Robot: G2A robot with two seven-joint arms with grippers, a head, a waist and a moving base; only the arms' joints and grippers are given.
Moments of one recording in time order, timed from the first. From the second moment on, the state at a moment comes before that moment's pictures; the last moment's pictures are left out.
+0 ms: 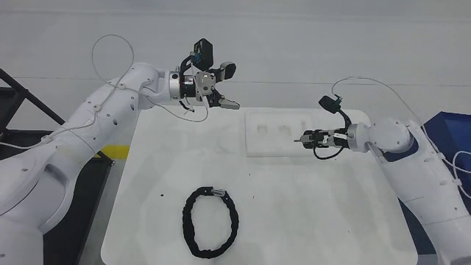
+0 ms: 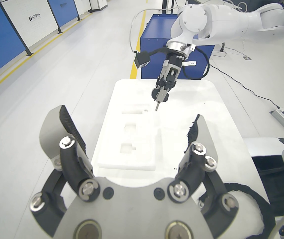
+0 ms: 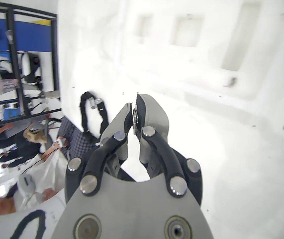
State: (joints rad) left arm 0.19 -0.94 -0.18 -1.01 0.62 -1.01 0.27; right arm -0.90 -1.00 1.09 -1.30 -0.04 -0.07 1.13
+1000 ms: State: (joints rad) left arm 0.19 -0.94 -0.18 -1.01 0.62 -1.01 0.27; right arm -1.02 -0.98 1.26 -1.28 0.37 -0.30 1.15
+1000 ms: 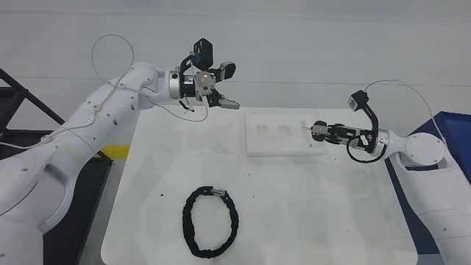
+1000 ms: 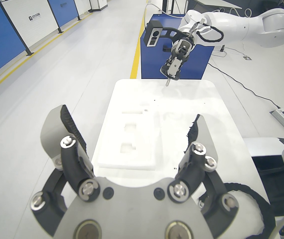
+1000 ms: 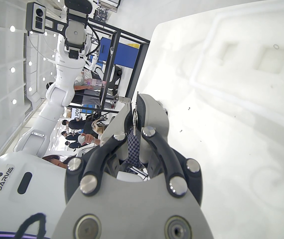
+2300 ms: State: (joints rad) left arm 0.54 -0.86 -0.17 -1.11 1.33 -1.01 0.53; right arm -1.02 -0.98 1.26 -1.28 0.37 -0.30 1.15
